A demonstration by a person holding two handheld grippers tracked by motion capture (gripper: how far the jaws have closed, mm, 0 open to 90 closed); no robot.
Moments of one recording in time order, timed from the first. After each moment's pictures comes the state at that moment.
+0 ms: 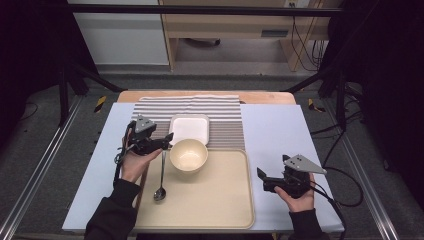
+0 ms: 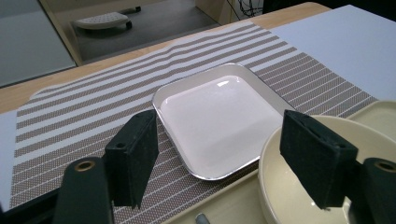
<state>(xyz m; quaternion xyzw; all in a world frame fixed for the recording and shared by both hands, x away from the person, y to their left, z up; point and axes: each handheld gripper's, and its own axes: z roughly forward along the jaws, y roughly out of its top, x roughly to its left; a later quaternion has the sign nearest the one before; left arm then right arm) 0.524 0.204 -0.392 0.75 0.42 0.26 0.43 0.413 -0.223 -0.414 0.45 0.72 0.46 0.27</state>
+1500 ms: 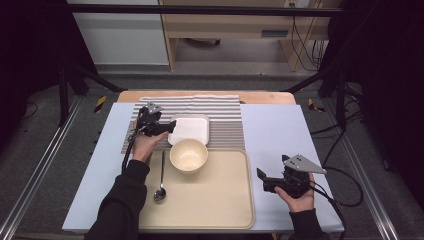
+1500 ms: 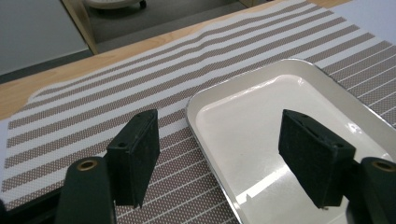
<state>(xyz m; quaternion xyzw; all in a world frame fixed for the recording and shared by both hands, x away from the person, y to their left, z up) 0.608 0.198 -0.426 0.76 0.45 0.26 0.38 0.414 -0.223 -0.415 0.45 0.72 0.46 0.27</state>
